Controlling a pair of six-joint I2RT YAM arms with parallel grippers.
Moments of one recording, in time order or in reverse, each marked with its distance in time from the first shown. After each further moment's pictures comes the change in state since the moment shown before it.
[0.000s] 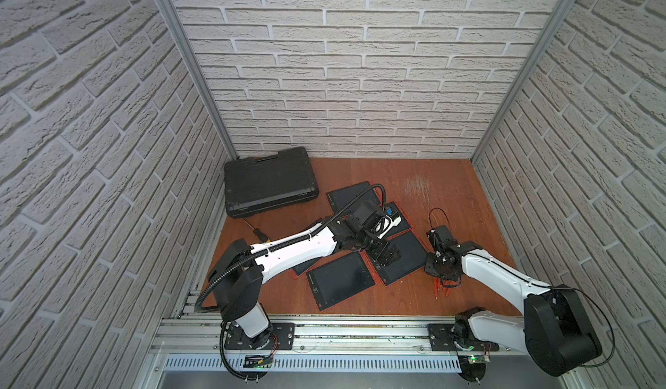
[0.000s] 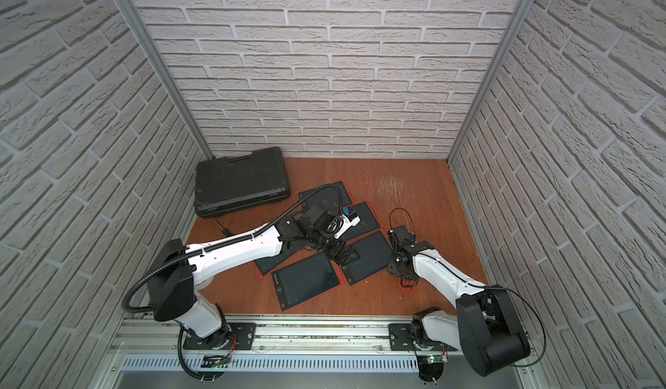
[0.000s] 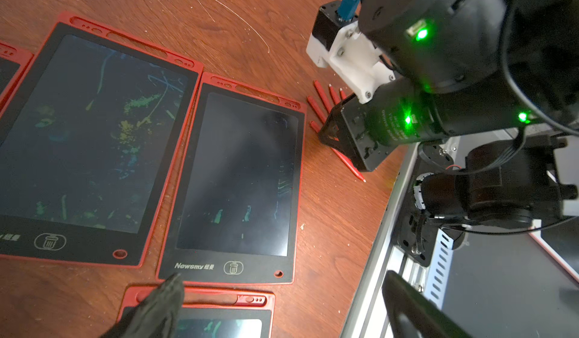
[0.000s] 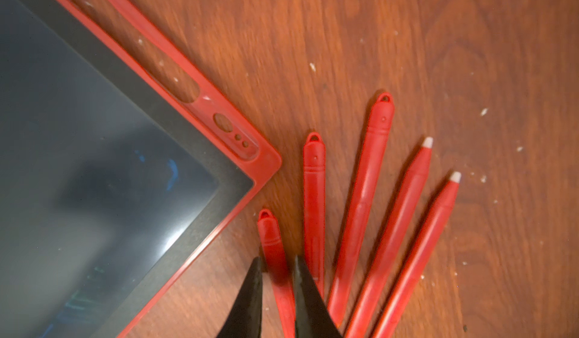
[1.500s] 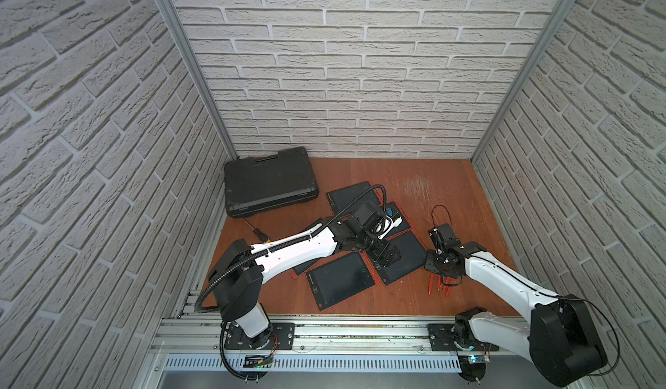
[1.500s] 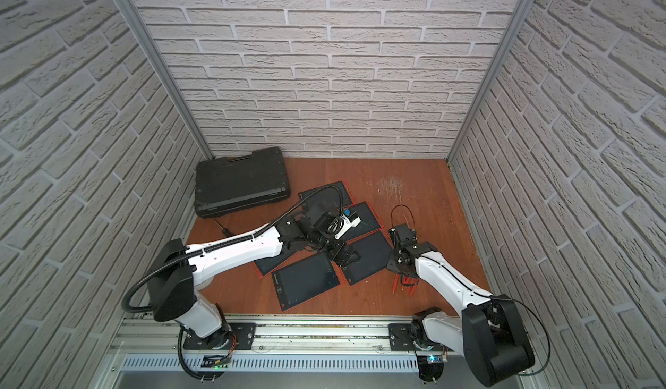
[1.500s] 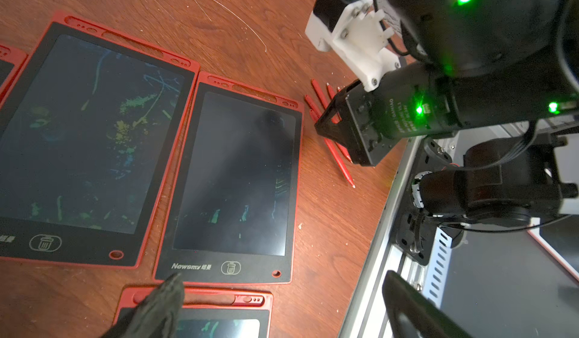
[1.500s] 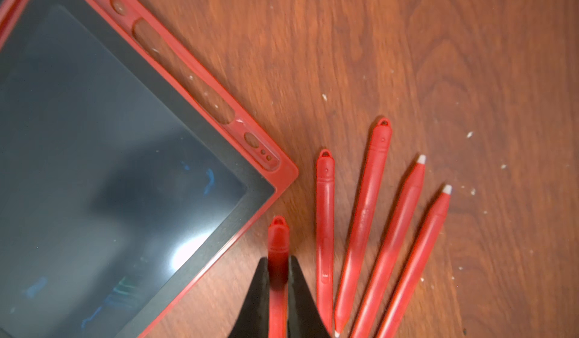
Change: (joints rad) left arm -0.006 0.000 0.000 0.000 0.000 0.000; right arm 0.004 -0.076 0.013 0.000 0.010 -0.021
